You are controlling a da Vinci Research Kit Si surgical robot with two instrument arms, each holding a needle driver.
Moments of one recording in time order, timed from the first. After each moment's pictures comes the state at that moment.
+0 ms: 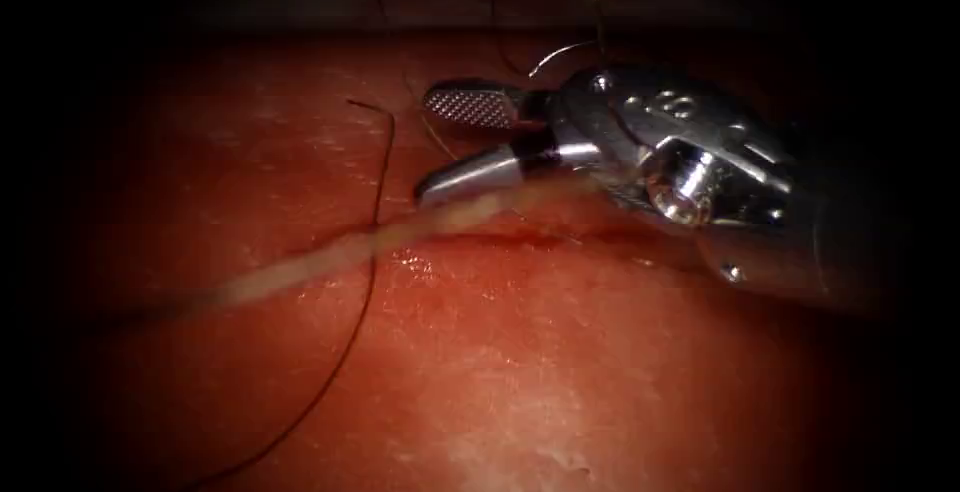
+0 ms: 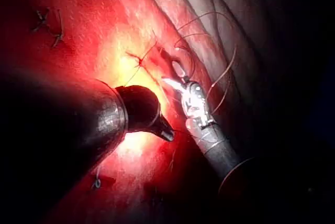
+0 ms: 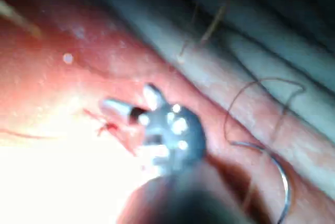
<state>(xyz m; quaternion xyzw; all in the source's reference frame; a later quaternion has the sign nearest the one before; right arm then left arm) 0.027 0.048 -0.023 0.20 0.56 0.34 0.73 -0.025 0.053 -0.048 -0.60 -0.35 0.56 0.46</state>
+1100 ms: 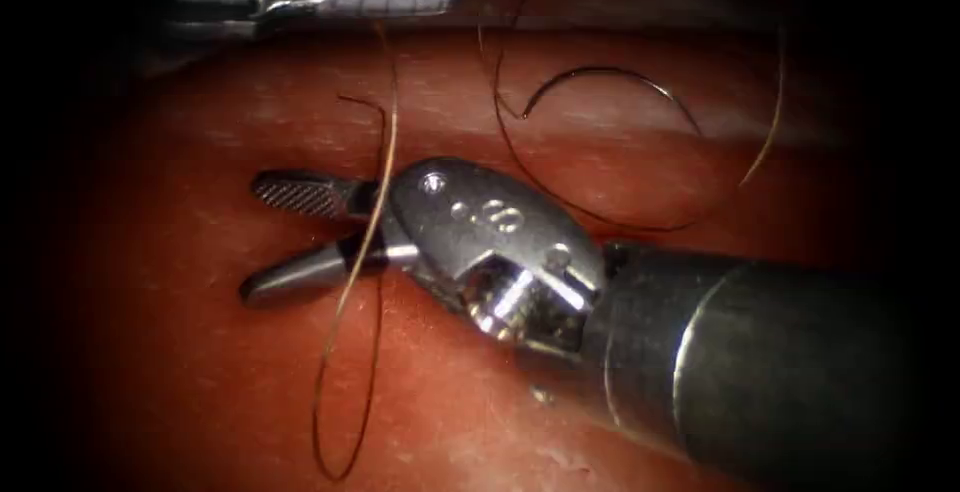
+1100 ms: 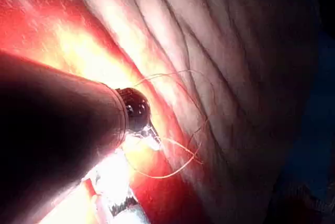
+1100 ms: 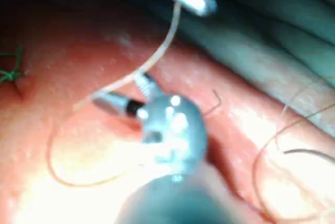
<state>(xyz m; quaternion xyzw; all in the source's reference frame) 0.034 0.043 -0.022 0.27 0.63 0.35 0.64 -0.029 0.065 -0.026 -0.61 -0.36 0.55 0.44</state>
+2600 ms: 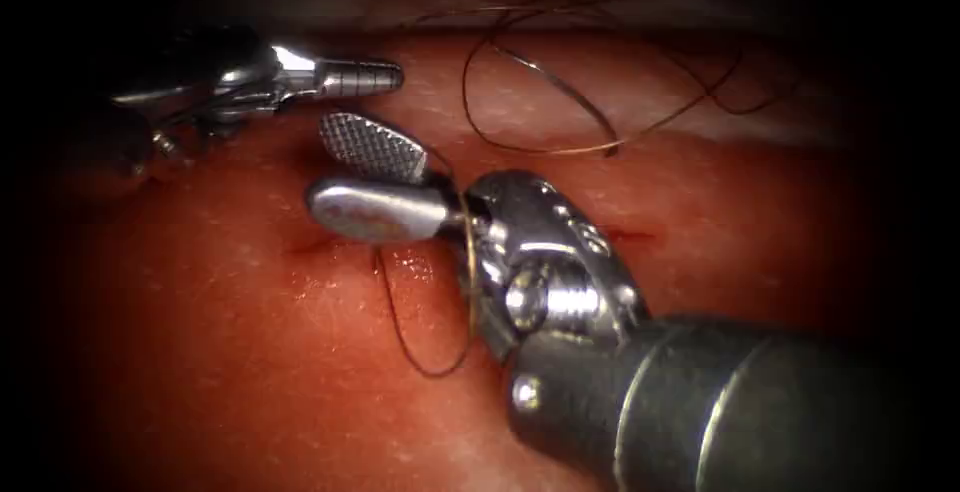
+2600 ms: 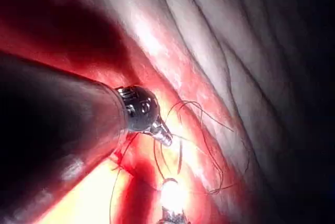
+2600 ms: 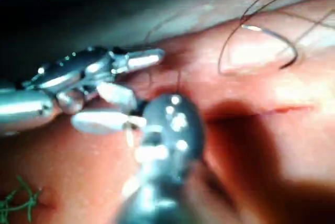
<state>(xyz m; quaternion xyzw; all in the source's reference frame) 0.029 0.042 -0.023 0.24 0.73 0.52 0.37 -0.025 0.061 -0.012 -0.62 -0.30 0.59 0.42</state>
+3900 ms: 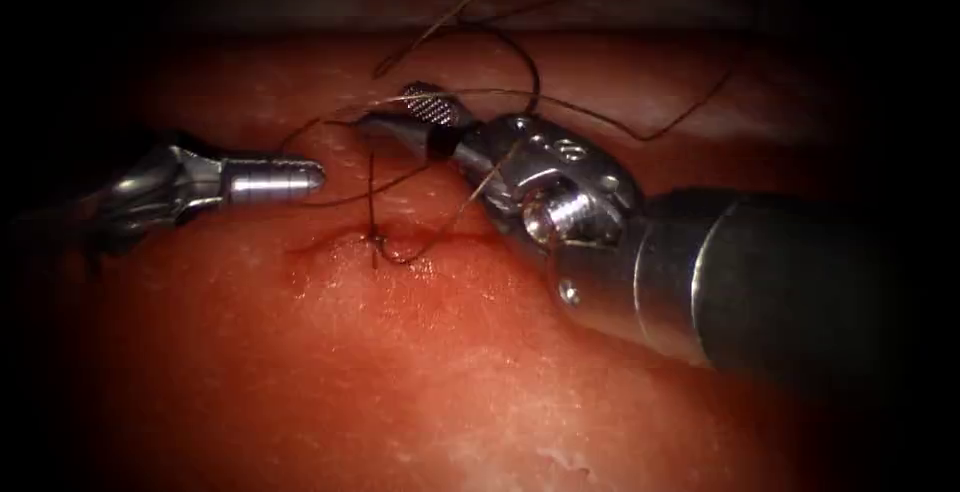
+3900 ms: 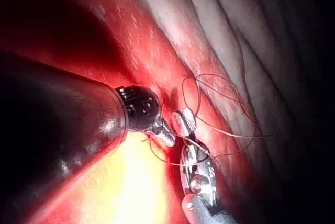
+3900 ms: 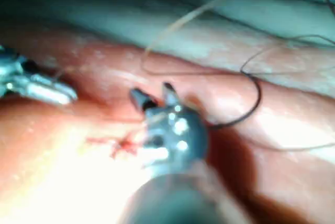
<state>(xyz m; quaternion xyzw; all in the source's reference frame) 0.031 0.047 -0.015 0.07 0.43 0.57 0.70 -0.023 0.056 -0.019 -0.63 -0.31 0.57 0.43</state>
